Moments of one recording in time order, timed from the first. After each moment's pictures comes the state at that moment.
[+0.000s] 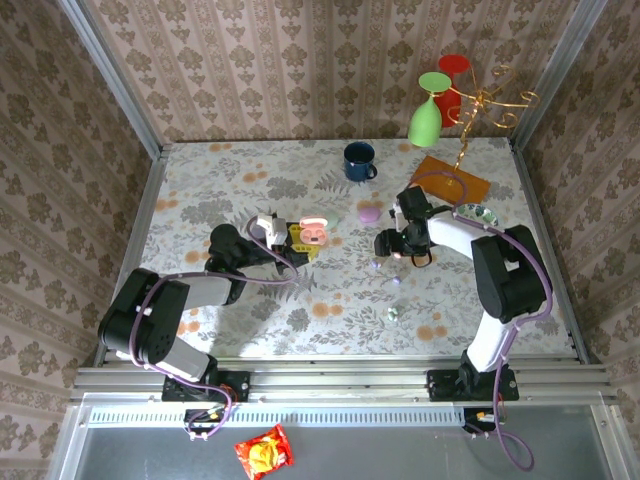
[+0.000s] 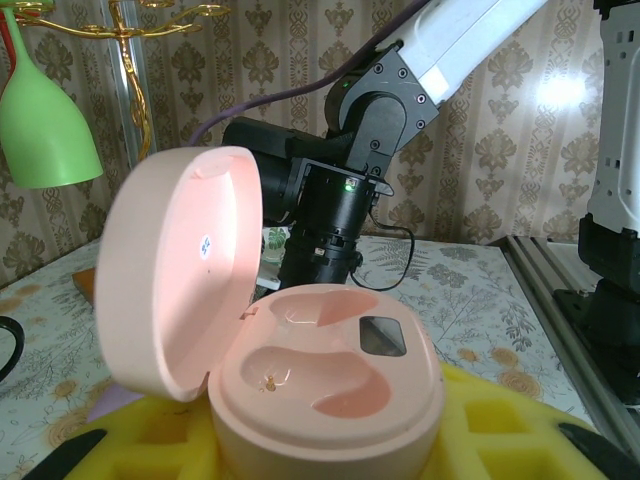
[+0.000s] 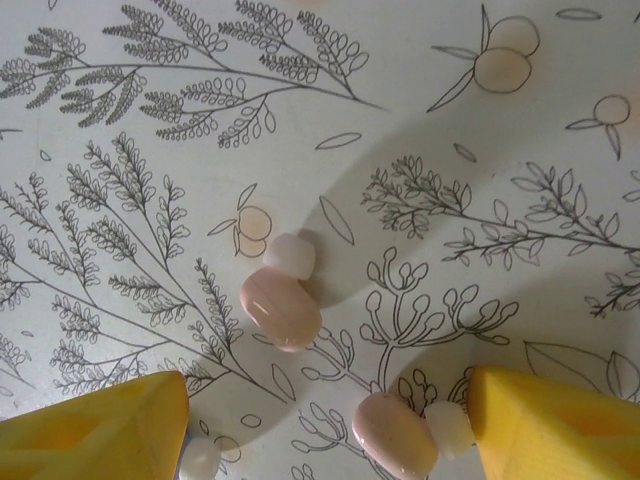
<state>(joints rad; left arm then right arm) -0.44 1.51 0.47 1.18 1.04 -0.11 0.27 1.78 1.06 -0.50 -0.17 0.25</state>
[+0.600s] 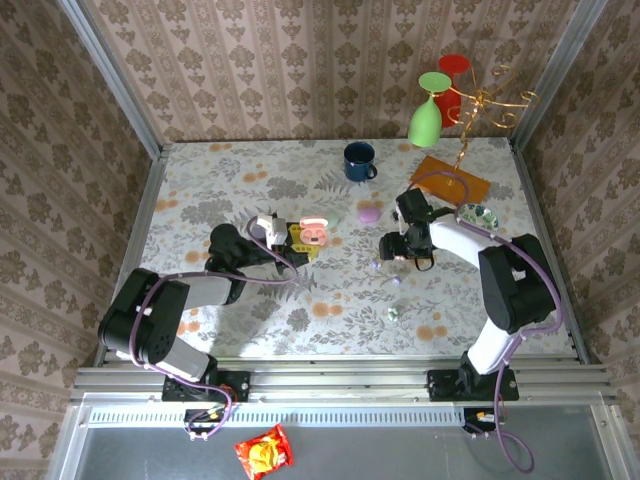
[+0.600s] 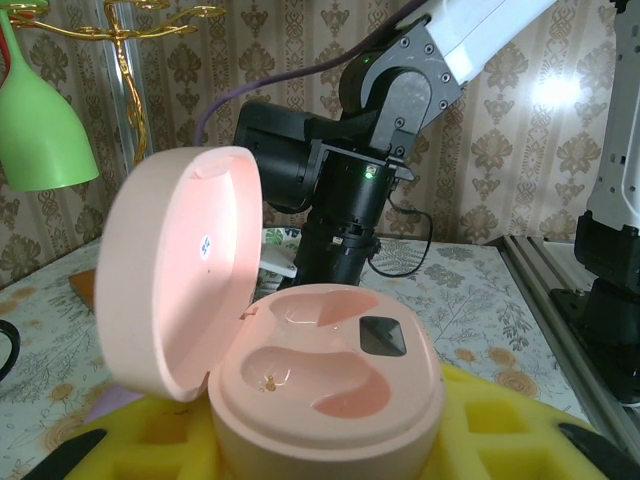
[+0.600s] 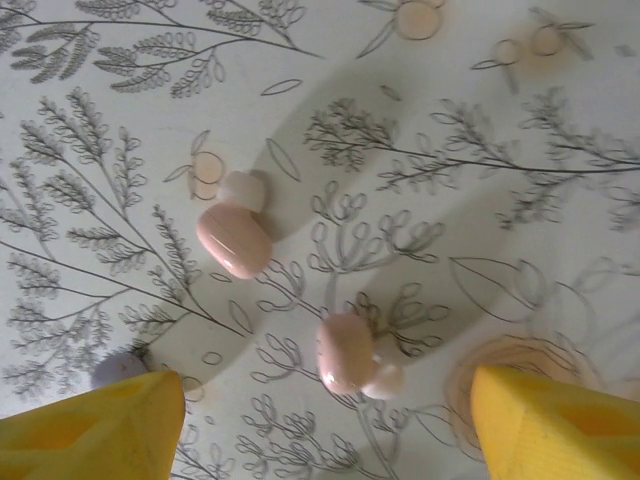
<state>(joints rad) -0.44 1.51 0.47 1.18 1.05 -0.12 0.32 1.71 1.05 -0.59 0.00 0.26</state>
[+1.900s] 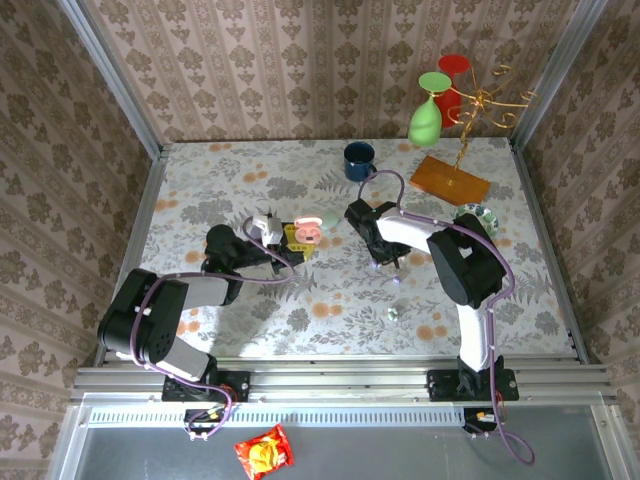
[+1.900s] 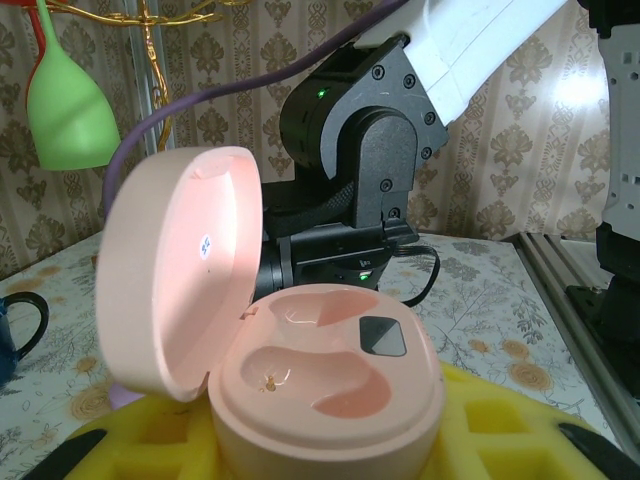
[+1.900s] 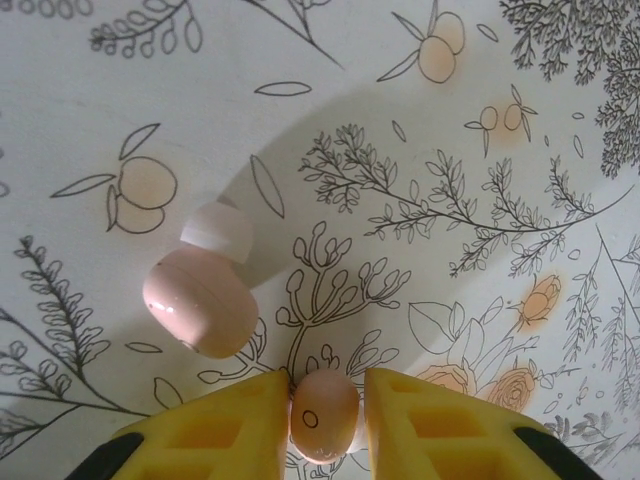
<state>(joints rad) -0.40 1.51 0.45 1.18 1.05 -0.11 0.54 2.02 1.34 -0.88 0.52 0.23</state>
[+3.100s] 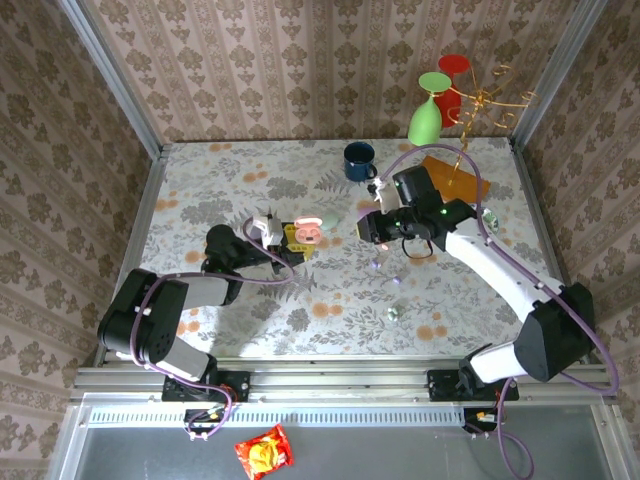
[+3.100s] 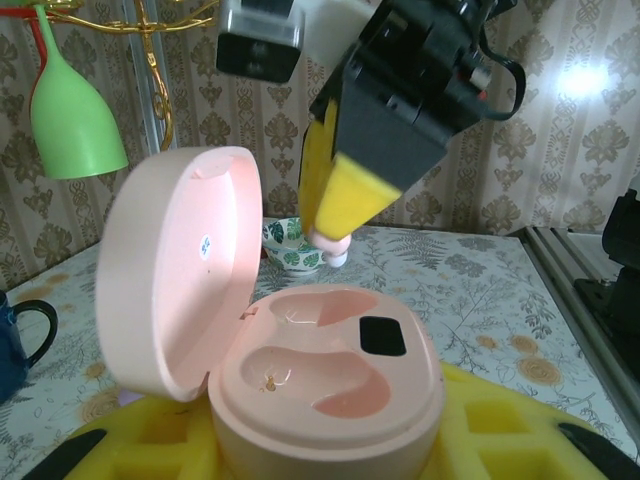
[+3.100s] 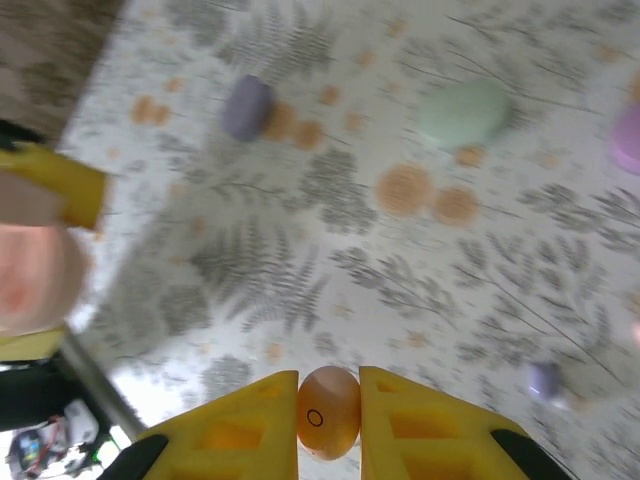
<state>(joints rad) -0.40 1.51 0.45 1.18 1.05 -0.08 0.45 1.40 1.19 -0.60 -0.43 0.24</state>
